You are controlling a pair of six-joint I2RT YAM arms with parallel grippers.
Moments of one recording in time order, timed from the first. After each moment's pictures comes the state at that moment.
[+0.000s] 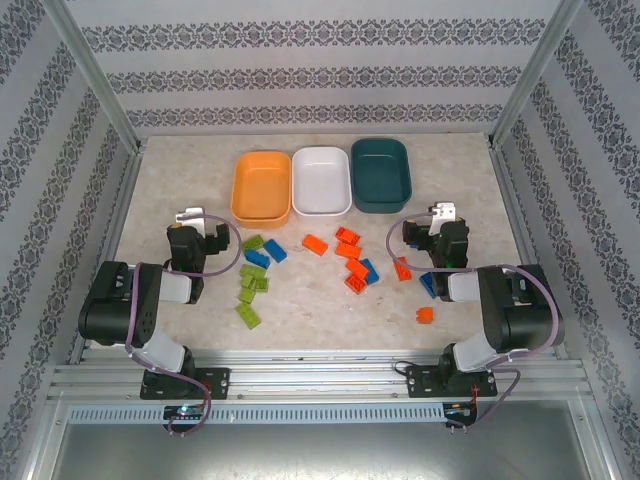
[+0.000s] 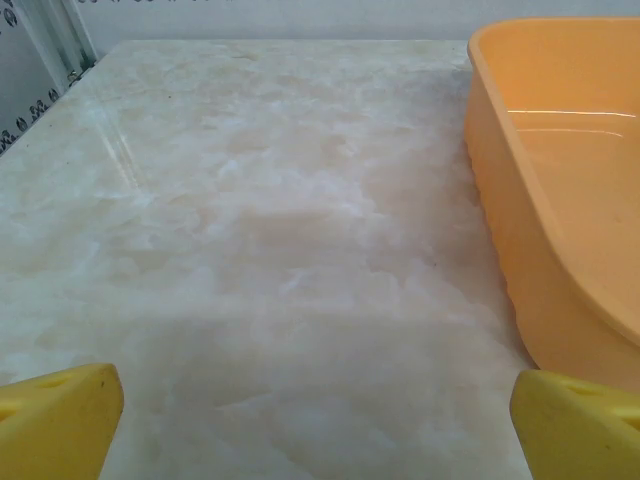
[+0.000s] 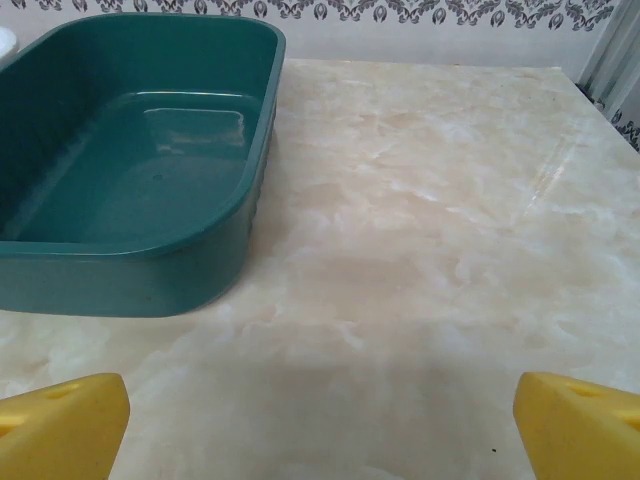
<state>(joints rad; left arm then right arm) 0.00 1.58 0.37 0.84 -0.16 -0.03 0.03 1.53 0.37 0.80 0.04 0.00</state>
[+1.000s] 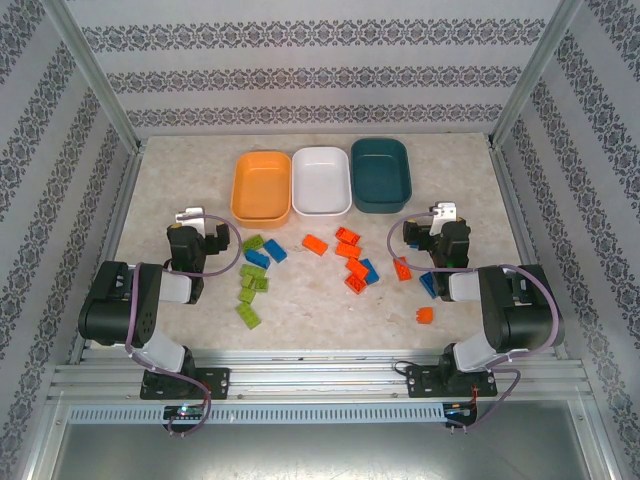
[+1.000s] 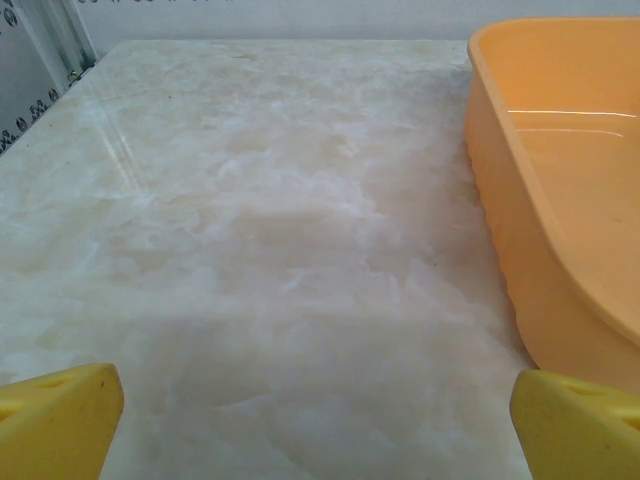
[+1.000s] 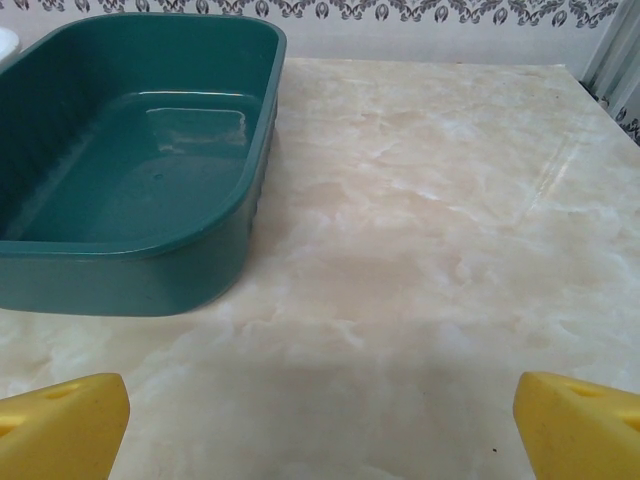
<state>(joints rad) 0.00 1.58 0.37 0.84 -0.16 -0.03 0.02 1.53 0.37 0.80 0.02 0.00</state>
